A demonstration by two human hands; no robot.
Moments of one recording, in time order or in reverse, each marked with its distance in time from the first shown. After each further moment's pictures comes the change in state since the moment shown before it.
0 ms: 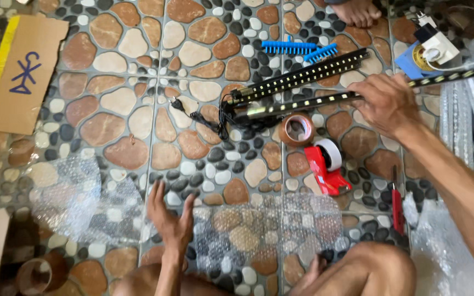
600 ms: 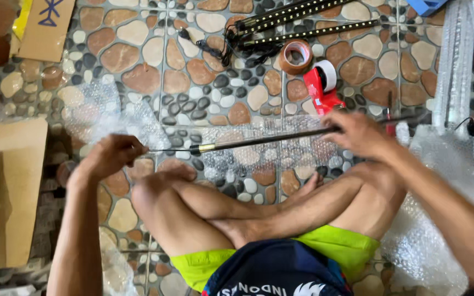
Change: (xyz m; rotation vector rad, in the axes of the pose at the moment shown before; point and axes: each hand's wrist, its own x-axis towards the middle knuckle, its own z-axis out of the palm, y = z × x) left_hand 0.042 0.016 -0.234 0.150 -0.981 -0.213; right_hand -0.170 -0.213 -0.157 0.647 -0.584 0.318
